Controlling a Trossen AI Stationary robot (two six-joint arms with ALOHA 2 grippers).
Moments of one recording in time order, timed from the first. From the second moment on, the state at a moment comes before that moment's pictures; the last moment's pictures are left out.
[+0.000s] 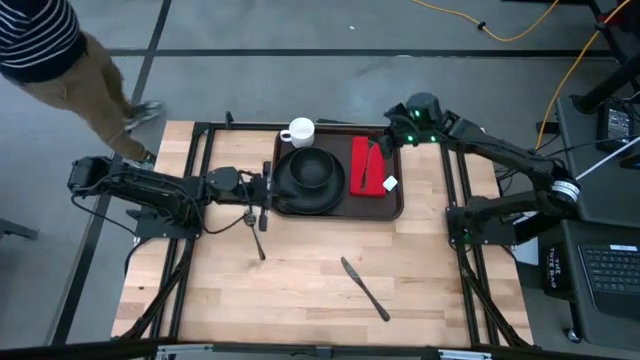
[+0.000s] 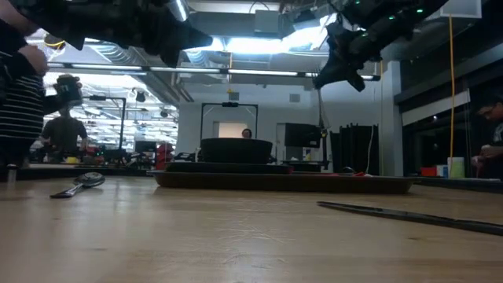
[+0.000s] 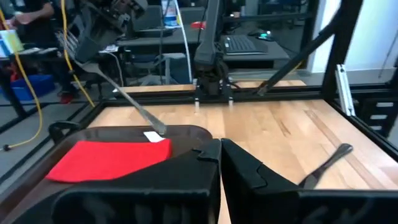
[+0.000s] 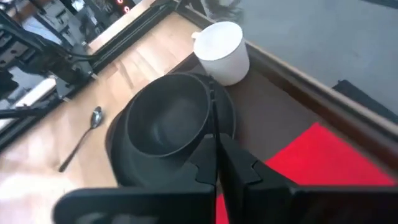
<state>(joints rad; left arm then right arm) 0.05 1.06 0.45 0.50 0.00 0.04 -0.67 1.25 1.01 -0.36 -0.29 0.26</state>
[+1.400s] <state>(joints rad) 0.12 1.06 0.45 0.53 -0.01 0.06 -0.87 1.79 1.40 -0.77 -0.49 0.31</state>
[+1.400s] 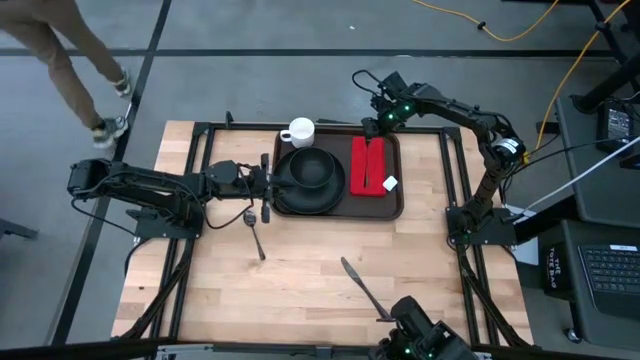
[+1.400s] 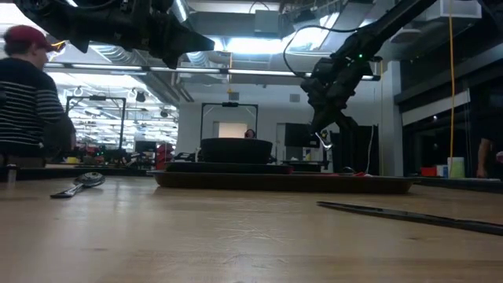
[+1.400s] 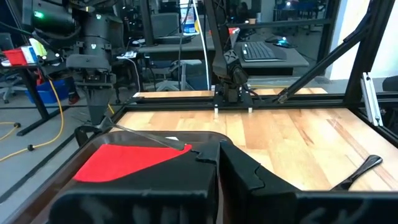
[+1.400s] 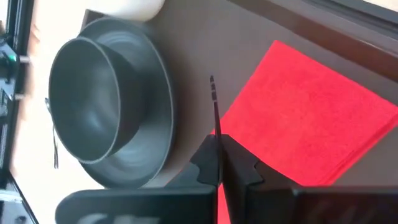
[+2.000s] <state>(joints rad) 0.12 1.06 0.45 0.53 -0.01 0.04 -0.88 1.79 1.21 -0.53 -0.49 0.37</state>
